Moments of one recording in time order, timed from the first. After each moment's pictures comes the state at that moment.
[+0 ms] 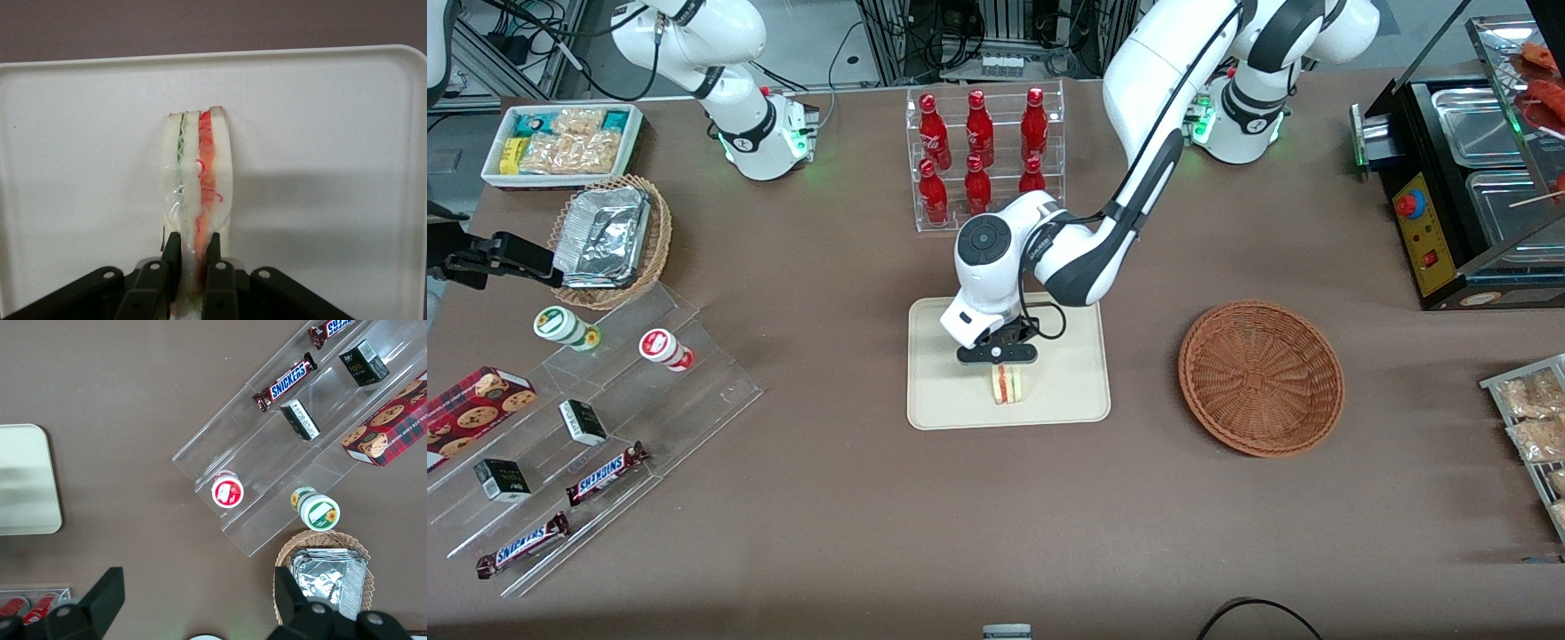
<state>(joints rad) -0.79 0.75 -0.04 -1.44 0.10 2.19 -0.88</state>
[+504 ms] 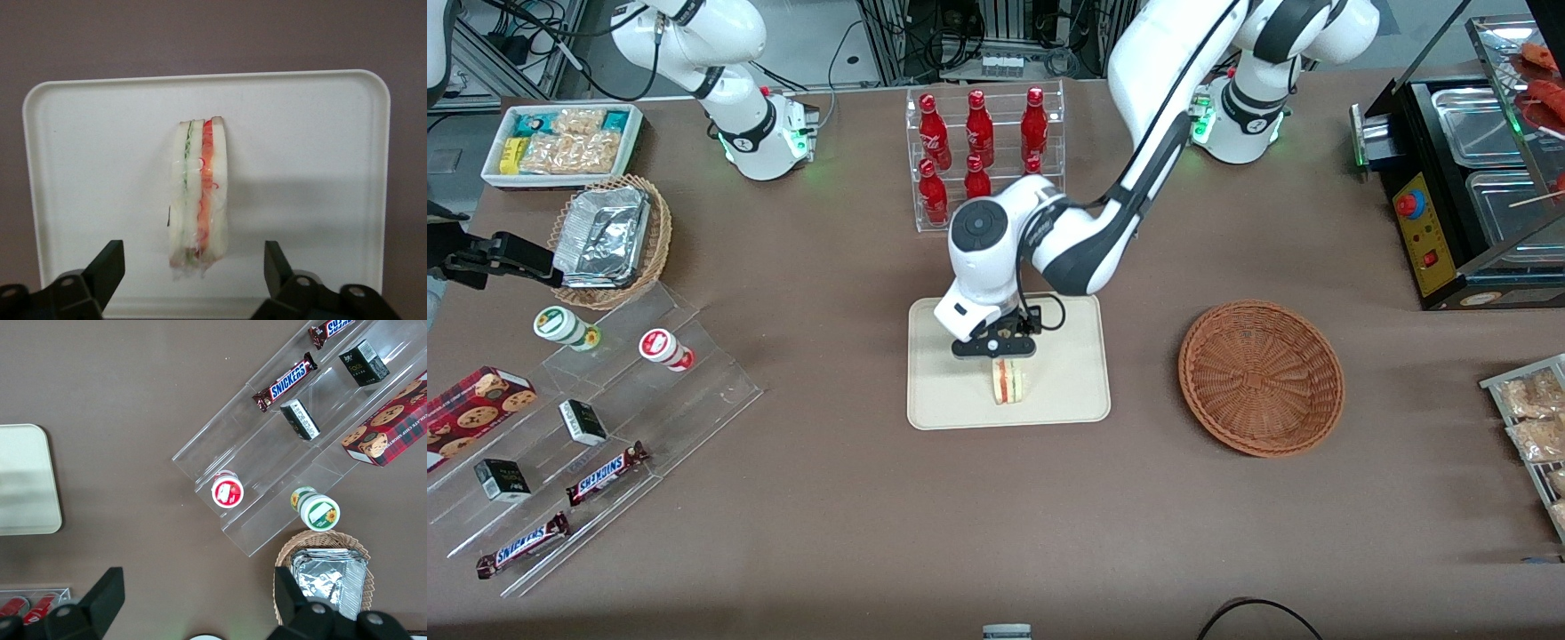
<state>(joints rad) -0.79 0.66 -0.04 -1.39 0.10 2.06 -0.88</state>
